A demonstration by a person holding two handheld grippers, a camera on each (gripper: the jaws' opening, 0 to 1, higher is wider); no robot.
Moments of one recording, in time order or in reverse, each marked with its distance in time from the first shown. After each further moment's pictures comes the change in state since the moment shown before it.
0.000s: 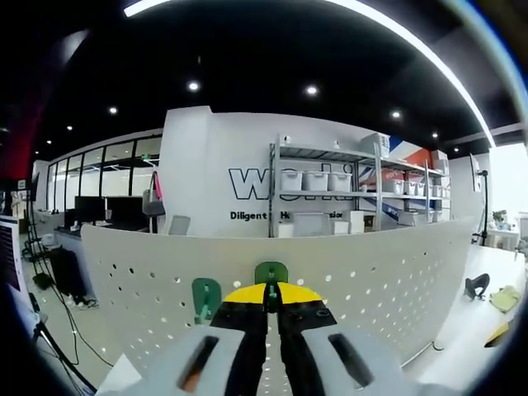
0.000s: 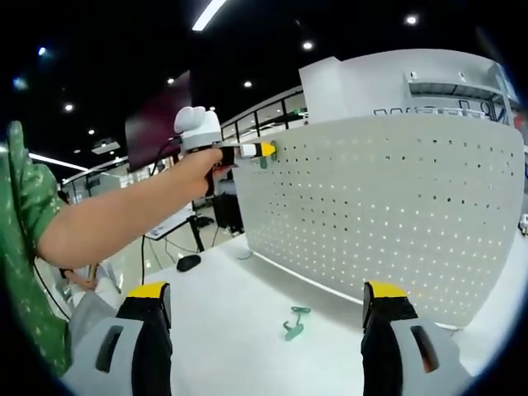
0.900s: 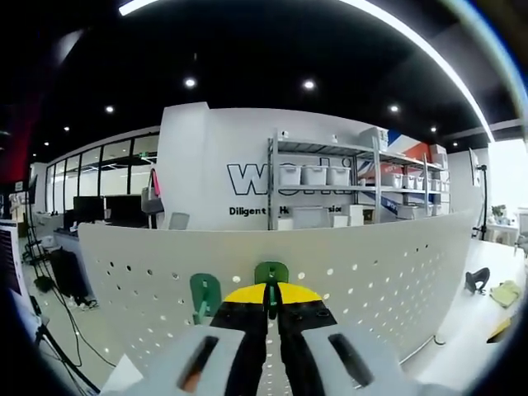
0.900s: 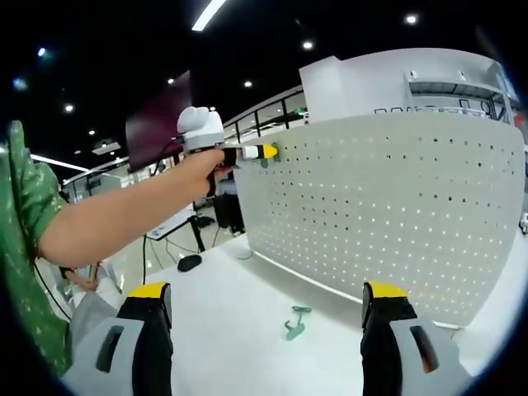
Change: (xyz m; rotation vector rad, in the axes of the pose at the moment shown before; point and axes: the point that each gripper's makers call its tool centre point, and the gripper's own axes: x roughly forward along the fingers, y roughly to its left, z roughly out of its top) left arm 0.003 0.000 -0.006 0.018 0.027 -0.006; right arm 0.000 0.001 0.000 0.003 -0.001 0.003
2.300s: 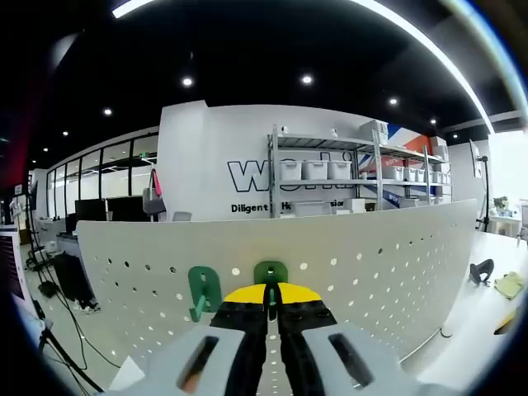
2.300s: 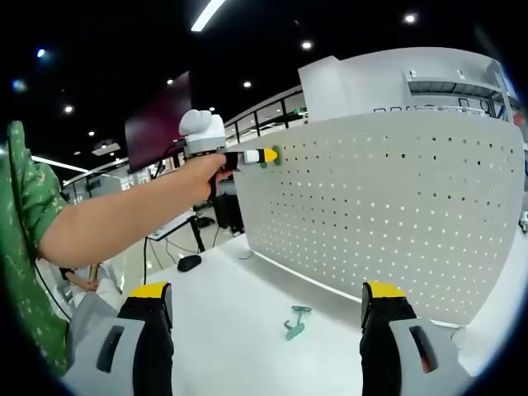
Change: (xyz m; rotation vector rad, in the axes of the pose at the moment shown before) left arm 0.001 0.000 -0.009 0.035 0.018 0.013; right arm -0.001 -0.001 -0.002 0.006 -0.001 -0.001
